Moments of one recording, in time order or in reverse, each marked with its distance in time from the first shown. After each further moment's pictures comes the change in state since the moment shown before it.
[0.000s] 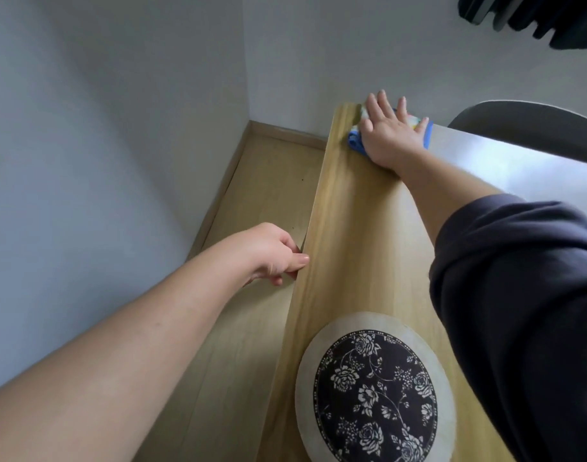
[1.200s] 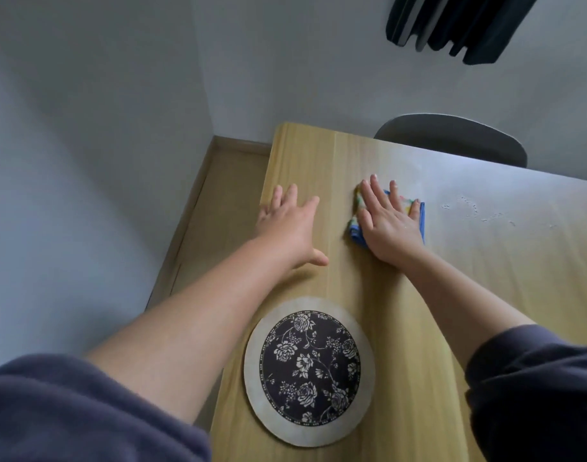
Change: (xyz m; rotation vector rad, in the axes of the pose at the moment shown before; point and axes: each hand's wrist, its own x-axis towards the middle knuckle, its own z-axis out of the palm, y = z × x) left_hand -0.004 0.084 0.049 0.635 0.268 0.302; right_hand -0.157 0.091 0.008 -0.070 0.007 0.034
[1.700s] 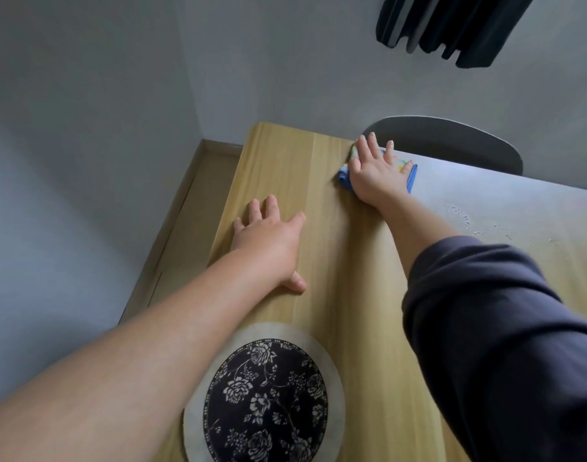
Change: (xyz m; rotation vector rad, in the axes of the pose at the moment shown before) left_hand 0.025 0.025 0.011 0.120 -0.122 -0.059; right_hand 0.118 0.027 -0.020 0.094 0.025 0.122
